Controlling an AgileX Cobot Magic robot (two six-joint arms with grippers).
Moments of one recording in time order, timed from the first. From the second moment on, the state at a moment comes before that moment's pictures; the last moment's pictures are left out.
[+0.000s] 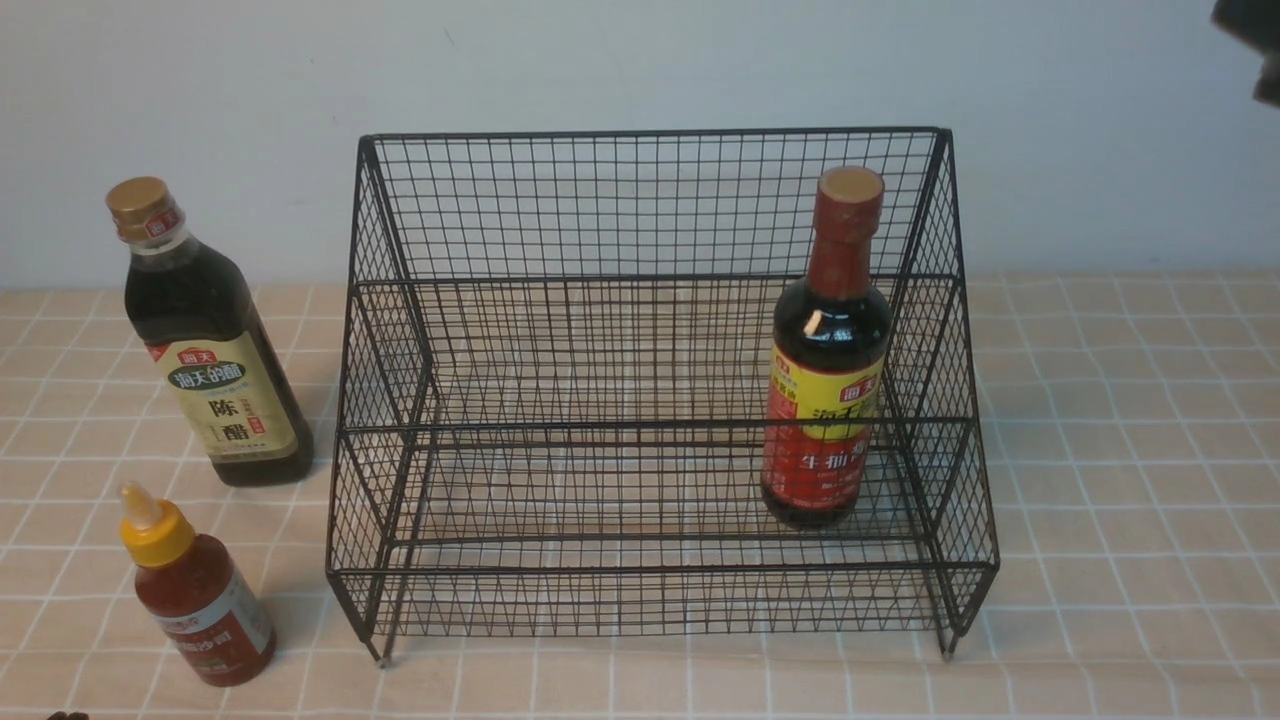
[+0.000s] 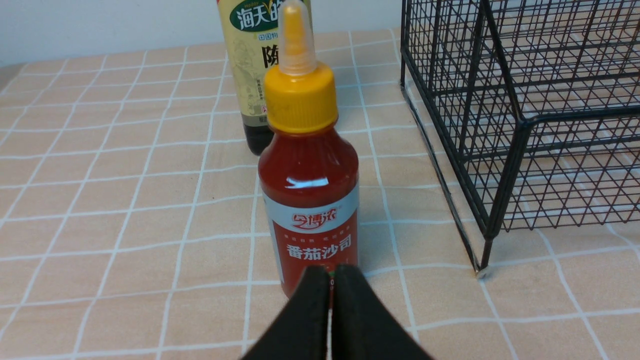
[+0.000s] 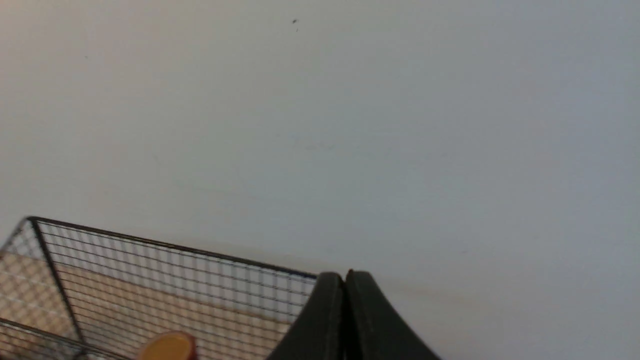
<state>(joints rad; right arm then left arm) 0.24 0.98 -1.02 0.30 0.35 -0.30 -0.06 -0.01 0.03 0.01 0.38 0.03</state>
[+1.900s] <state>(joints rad) -0.07 -0.01 0.02 0.10 0.36 -0.04 -0.06 -0.01 0.03 0.01 0.38 0.03</state>
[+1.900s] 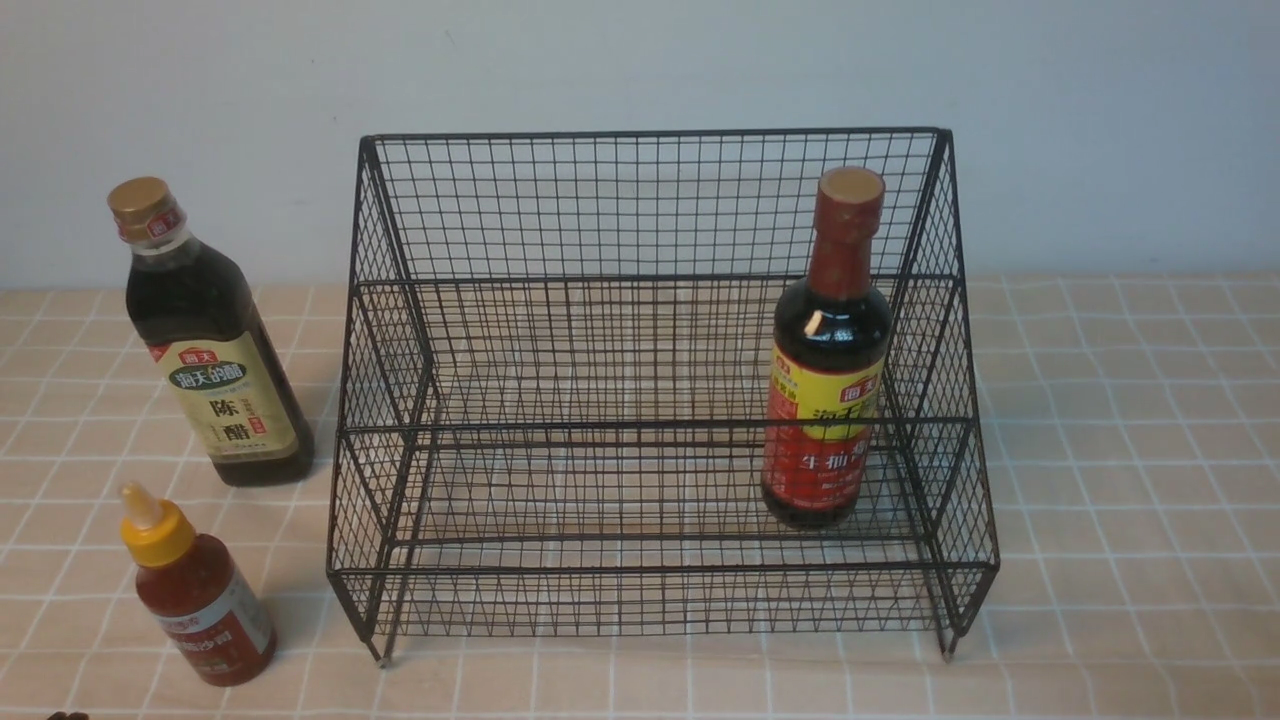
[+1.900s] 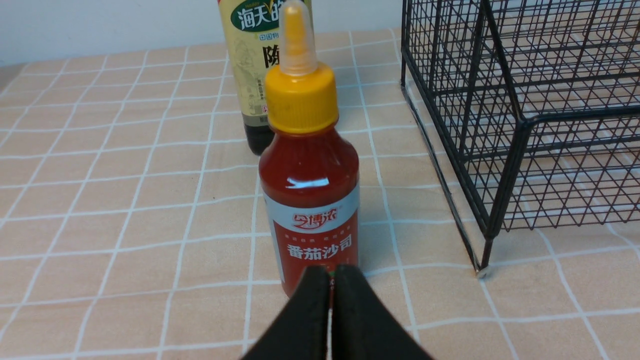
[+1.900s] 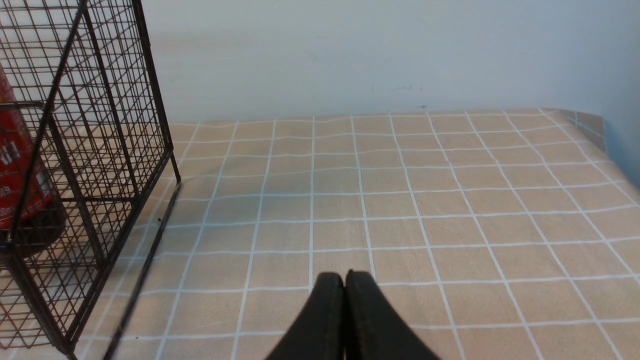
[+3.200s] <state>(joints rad) -0.07 -0.01 0.02 0.10 0.36 -0.05 -0.06 0.26 0.03 -0.12 -0.35 -0.02</state>
